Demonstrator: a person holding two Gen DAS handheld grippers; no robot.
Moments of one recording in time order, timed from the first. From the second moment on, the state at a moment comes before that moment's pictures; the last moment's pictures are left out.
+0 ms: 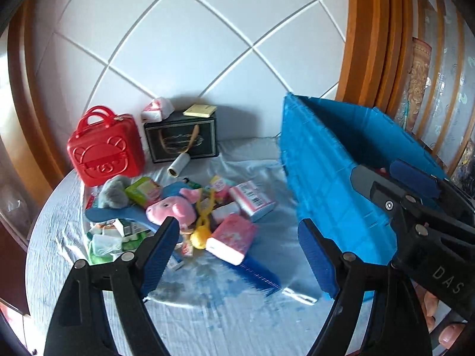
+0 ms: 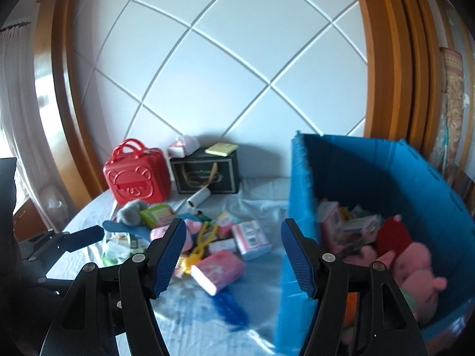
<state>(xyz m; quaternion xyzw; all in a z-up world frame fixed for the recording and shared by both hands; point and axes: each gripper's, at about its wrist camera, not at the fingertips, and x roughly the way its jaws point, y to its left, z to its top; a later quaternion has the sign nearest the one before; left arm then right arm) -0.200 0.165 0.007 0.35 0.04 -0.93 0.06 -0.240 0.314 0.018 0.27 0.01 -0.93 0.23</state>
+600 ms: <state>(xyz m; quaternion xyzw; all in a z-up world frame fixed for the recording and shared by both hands) -0.183 0.014 -0.091 0.39 0.09 -0.91 0.15 -0.257 0.208 -0.085 0.37 0.05 -0.90 0.23</state>
